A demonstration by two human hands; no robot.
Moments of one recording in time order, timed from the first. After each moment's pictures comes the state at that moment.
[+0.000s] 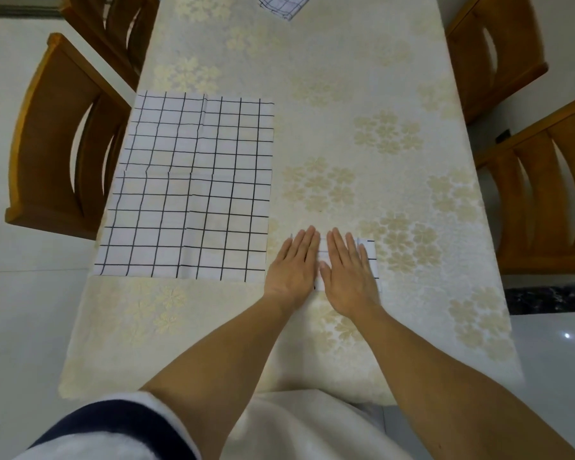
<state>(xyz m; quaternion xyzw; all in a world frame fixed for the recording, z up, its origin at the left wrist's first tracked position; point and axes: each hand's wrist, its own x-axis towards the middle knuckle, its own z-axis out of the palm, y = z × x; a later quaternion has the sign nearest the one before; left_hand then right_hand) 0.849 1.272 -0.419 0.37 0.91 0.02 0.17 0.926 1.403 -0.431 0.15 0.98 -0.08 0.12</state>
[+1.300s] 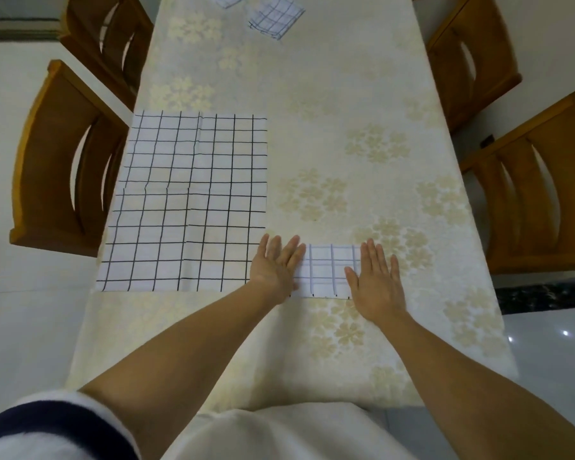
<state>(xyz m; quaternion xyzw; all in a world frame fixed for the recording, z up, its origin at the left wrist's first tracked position) 0.811 1.254 -0.385 0.43 0.85 -0.20 0.24 0.948 1.445 -0.413 0.24 0.95 -0.07 0.16</state>
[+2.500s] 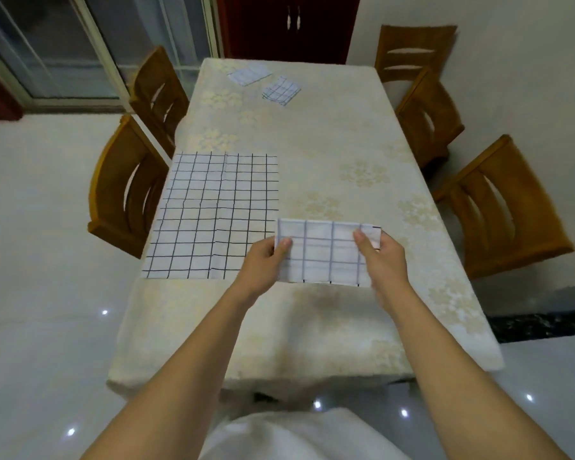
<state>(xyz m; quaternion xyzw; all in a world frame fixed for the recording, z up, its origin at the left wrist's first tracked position) 0.874 1.165 -0.274 0.13 0.73 0.62 0.26 0.979 1.361 -0.252 0.33 0.68 -0.62 -0.20</state>
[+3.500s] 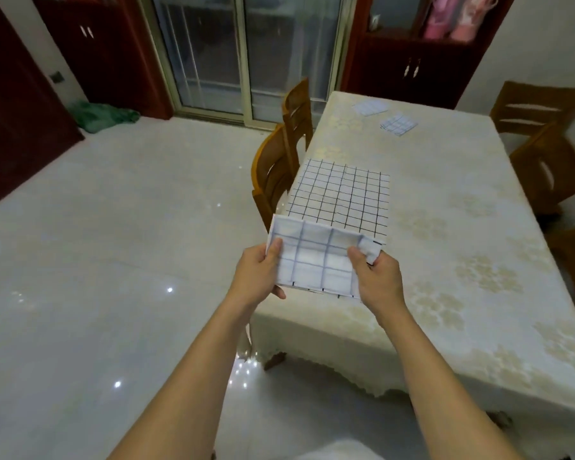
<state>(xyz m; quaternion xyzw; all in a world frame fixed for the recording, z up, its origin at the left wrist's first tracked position) 0.971 0.889 -0.192 0.00 0.77 0.62 0.12 1.005 1.095 -0.209 0.17 0.78 -0.59 -0.12</state>
